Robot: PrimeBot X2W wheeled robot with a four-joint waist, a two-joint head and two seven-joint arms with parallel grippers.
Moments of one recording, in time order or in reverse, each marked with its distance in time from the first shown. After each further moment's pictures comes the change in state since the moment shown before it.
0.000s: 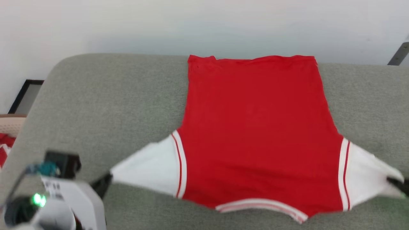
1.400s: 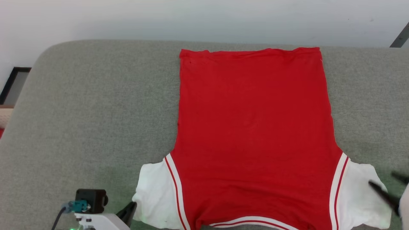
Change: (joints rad) left arm 0.117 -0.205 -0.099 0.168 0.037 -0.011 -0.200; right arm 0.280 0.314 -0.475 -0.235 -0.356 0.000 0.265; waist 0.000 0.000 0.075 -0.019
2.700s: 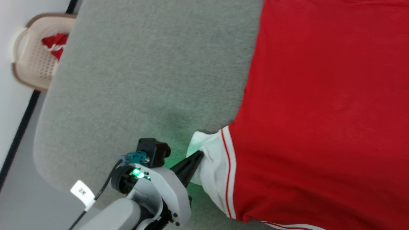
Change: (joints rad) left arm -0.354 -0.248 -0.133 0.140 0.085 -0.225 -0.013; right arm -1.099 0.047 0.111 0.964 -0.119 0.000 -0.033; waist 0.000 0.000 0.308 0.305
